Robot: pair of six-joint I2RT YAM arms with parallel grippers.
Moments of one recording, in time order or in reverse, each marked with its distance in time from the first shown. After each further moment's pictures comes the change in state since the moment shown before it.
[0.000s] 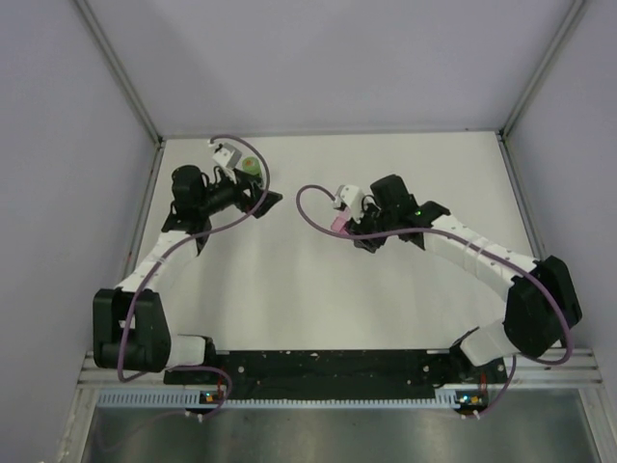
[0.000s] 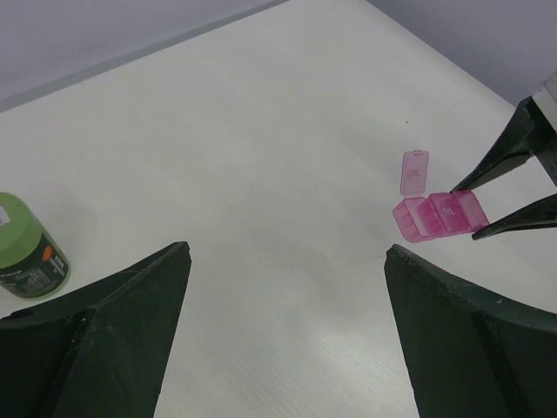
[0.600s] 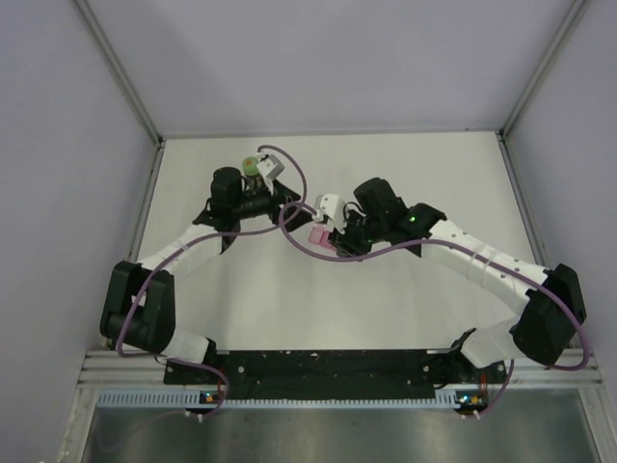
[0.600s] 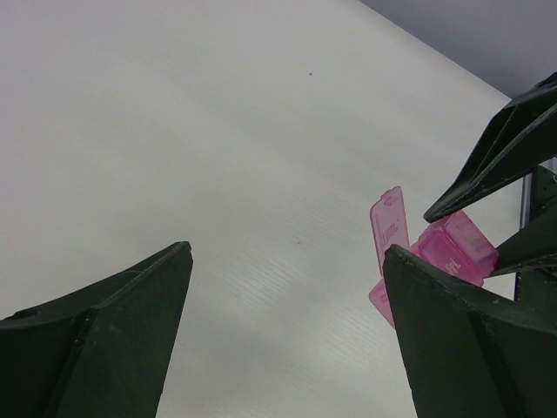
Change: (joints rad) left arm -0.219 0.126 0.018 0.008 0.044 0.020; right arm 0.146 -0.031 0.086 -0.092 -0.049 -0.031
